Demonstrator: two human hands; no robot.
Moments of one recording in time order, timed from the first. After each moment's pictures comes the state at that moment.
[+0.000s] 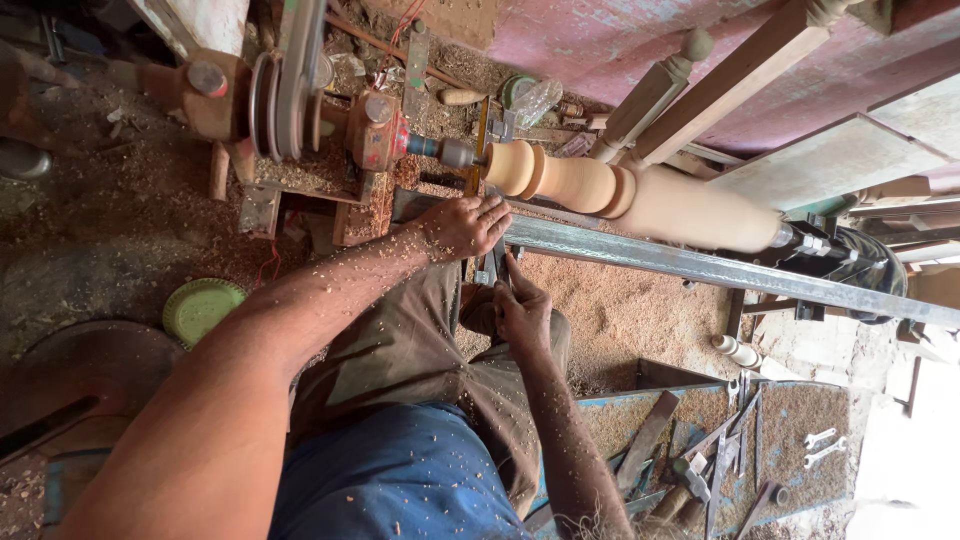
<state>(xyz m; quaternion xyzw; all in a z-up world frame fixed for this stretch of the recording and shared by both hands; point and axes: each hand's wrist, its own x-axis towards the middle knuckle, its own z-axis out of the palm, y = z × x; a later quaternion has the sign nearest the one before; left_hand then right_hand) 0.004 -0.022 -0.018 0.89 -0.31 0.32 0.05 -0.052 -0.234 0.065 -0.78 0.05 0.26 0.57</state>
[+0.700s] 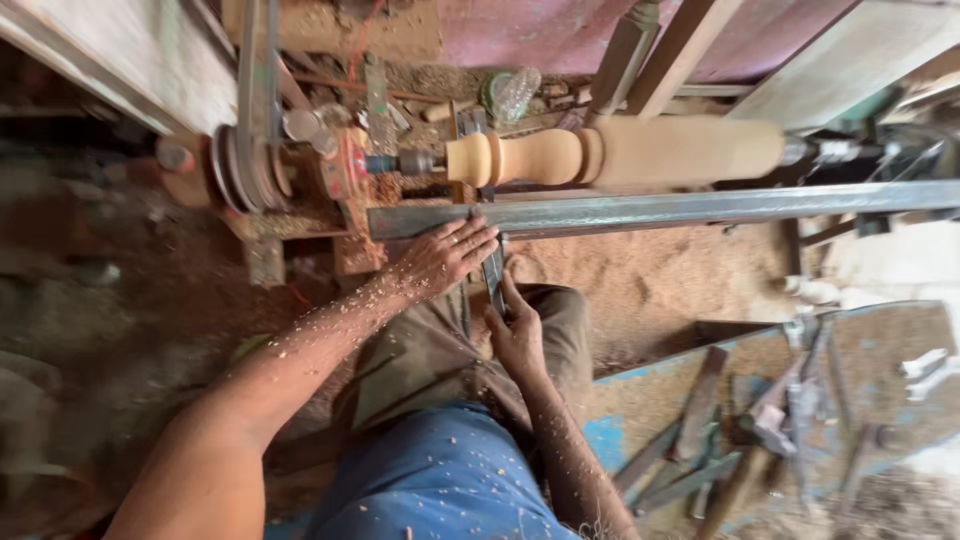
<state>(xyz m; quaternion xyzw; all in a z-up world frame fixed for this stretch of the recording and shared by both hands) -0.044 -0.038 -0.013 0.92 -0.32 0.17 0.16 -0.104 -0.241 0.085 -0.83 -0.03 0.17 0.54</state>
